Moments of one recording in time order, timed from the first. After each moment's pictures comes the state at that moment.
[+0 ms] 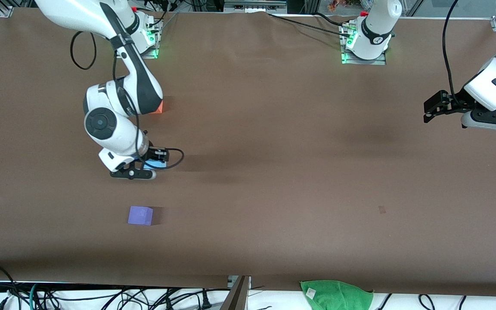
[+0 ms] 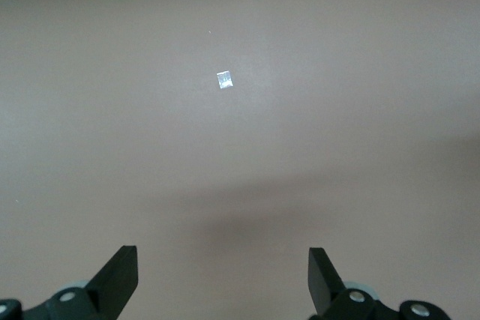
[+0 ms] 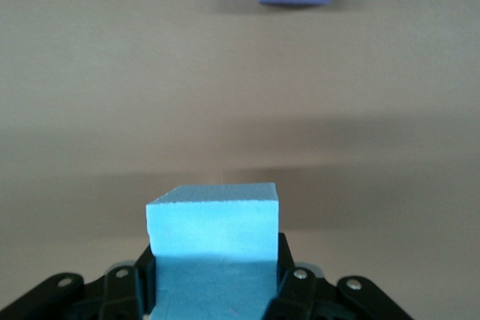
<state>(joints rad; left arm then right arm) 0.06 0.00 -0.11 -1.70 0.01 1.73 0.07 0.35 0.40 -0.03 -1.87 0.02 2.23 0.35</state>
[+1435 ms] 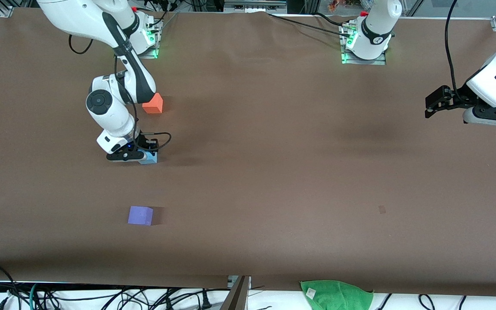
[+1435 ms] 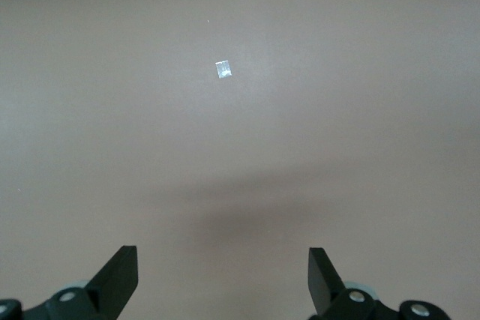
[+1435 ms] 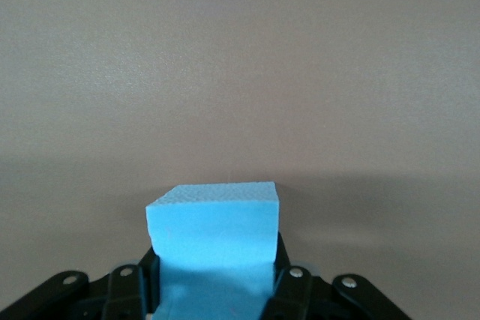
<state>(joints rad) 0.06 0.00 -0.11 -1.67 0.01 1.67 0.07 0.35 0.37 -0.10 -2.27 0.02 2.74 0.18</state>
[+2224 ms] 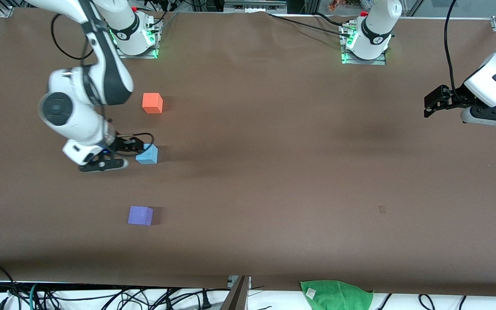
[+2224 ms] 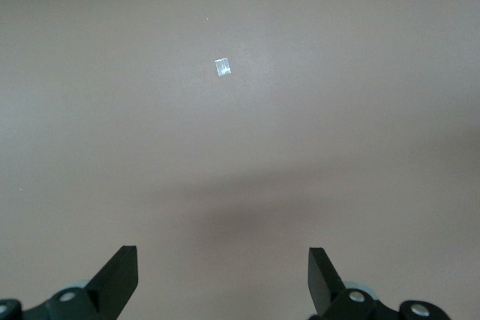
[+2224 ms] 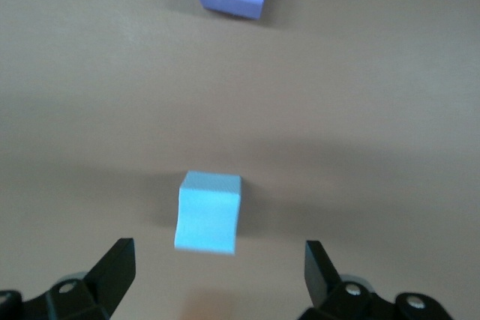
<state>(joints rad) 0.06 0.00 -0.12 -1.67 0.01 1.67 0.07 0.35 0.27 -0.16 -1.82 0.02 2.01 0.02</state>
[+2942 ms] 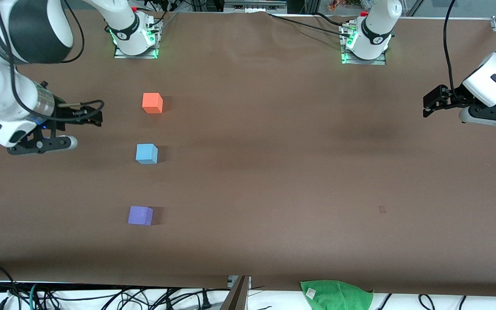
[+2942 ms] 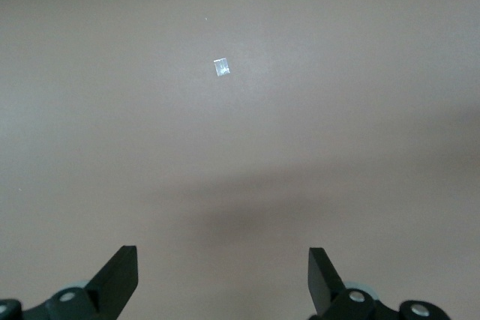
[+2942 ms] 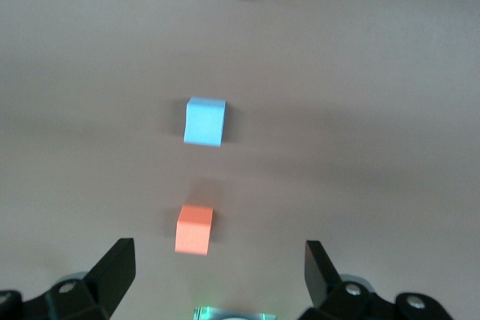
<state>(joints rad) 0.06 0.00 -0.12 -1.67 0.01 1.66 0.07 0.35 0.27 -0.20 -1.36 0.02 1.41 -0.01</state>
